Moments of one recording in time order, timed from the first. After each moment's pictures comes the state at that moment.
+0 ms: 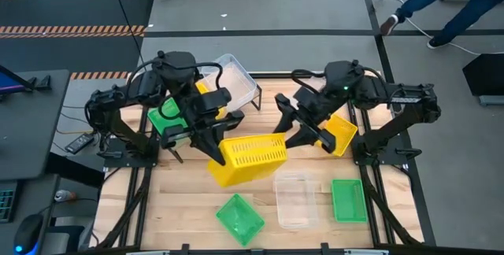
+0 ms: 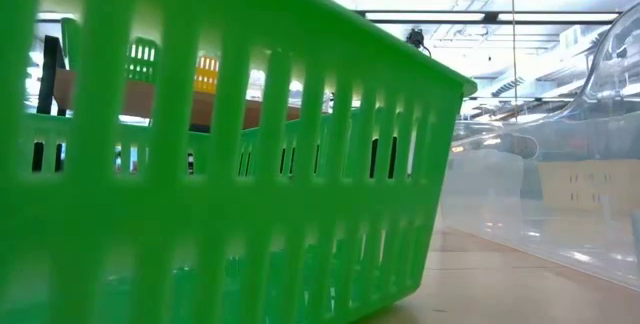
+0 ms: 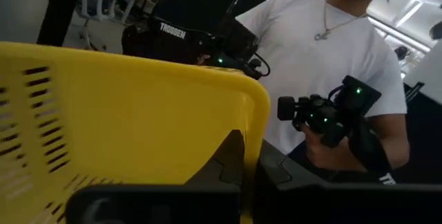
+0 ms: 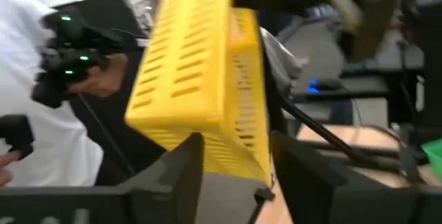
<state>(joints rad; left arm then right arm) -0.03 1.64 2.09 -0.45 0.94 -0.53 0.07 1.41 1.68 -0.34 -0.56 0.29</state>
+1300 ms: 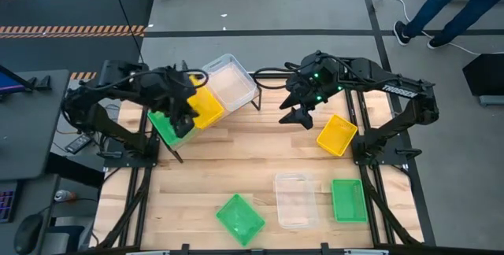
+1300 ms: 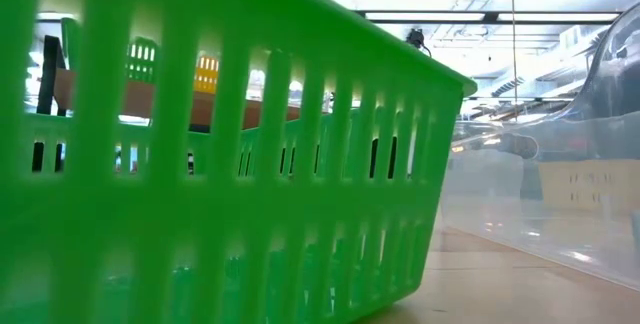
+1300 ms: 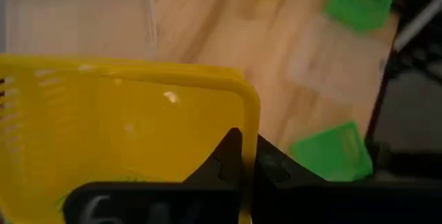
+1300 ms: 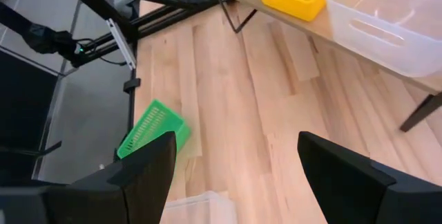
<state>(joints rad) 0.00 1.45 2.07 -1.56 -0.11 -0.49 -0.17 1.41 1.68 -1.01 -0.33 0.26</state>
